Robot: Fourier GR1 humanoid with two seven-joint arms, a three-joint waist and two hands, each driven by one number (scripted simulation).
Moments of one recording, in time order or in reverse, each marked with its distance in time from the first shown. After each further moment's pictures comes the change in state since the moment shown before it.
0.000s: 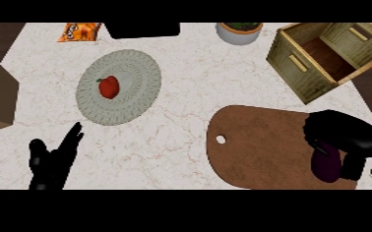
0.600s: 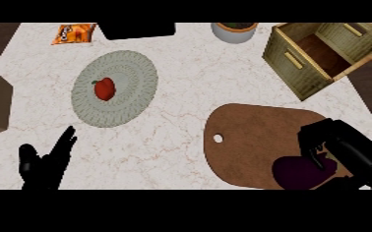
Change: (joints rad) left arm 0.040 0.007 0.024 -0.037 0.012 0.001 0.010; right arm 0.262 0.164 -0.237 -0.465 -0.401 0.004 0.343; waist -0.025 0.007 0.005
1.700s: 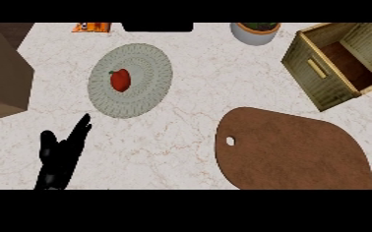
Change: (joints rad) left arm -0.098 -0.028 -0.042 0.037 -0.046 -0.022 0.004; right arm -0.415 -0.378 -0.708 -0.002 -0.885 0.088 0.762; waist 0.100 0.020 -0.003
